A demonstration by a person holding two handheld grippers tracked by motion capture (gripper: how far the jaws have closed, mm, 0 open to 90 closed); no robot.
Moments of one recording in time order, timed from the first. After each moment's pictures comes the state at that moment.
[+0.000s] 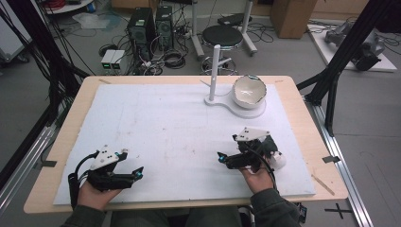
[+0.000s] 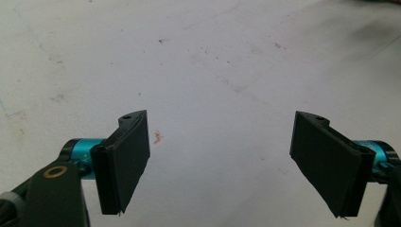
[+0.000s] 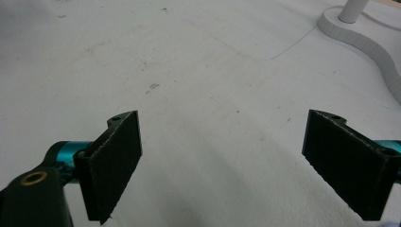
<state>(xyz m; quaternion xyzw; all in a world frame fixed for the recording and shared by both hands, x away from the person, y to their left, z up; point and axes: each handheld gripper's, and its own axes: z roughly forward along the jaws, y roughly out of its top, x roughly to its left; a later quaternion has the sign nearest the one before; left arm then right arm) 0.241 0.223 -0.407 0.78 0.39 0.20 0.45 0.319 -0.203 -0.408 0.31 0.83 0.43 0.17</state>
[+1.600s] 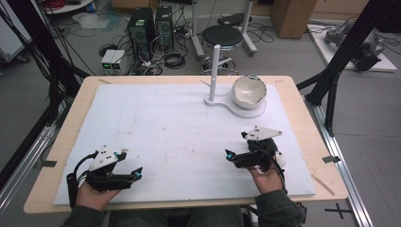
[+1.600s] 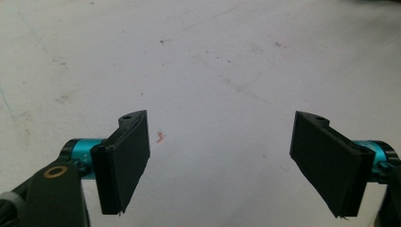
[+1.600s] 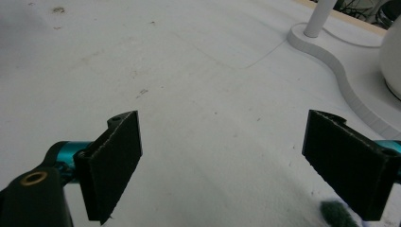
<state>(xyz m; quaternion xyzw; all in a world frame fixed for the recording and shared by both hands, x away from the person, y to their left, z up) 0.238 0.224 -0.406 0.78 0.38 0.20 0.44 0.308 -0.224 -0.387 0.32 0.82 0.43 0.20</state>
